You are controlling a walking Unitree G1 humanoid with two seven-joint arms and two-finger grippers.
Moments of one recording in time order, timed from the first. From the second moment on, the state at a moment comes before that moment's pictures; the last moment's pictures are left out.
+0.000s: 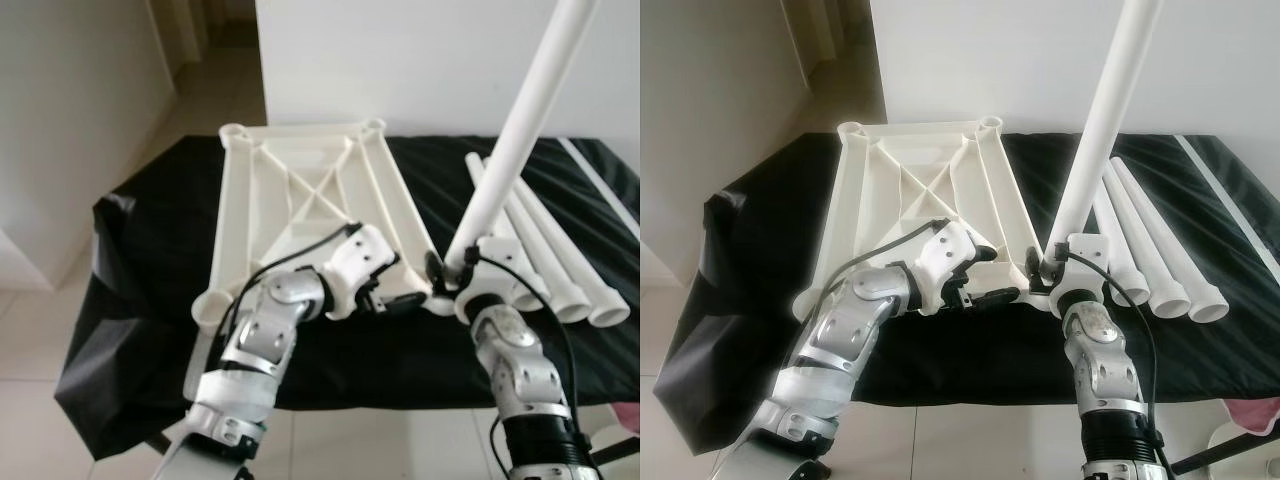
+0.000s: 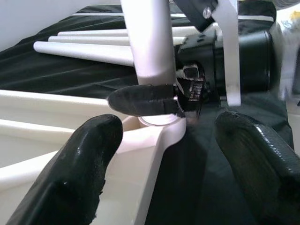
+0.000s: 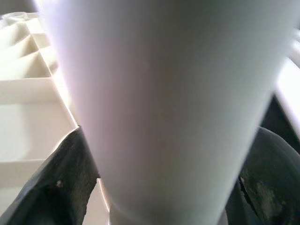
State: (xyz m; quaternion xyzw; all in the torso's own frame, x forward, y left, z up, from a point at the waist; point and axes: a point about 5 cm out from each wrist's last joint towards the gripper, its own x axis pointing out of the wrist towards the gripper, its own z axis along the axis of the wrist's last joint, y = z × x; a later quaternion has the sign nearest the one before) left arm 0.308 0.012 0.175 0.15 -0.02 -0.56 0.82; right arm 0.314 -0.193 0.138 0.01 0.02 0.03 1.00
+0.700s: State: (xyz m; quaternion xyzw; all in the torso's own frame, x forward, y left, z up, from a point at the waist) left arm 0.304 0.015 0.170 0.15 -0.02 -0.56 0.81; right arm 0.337 -0.196 0.149 -0.07 0.01 0.24 0.97
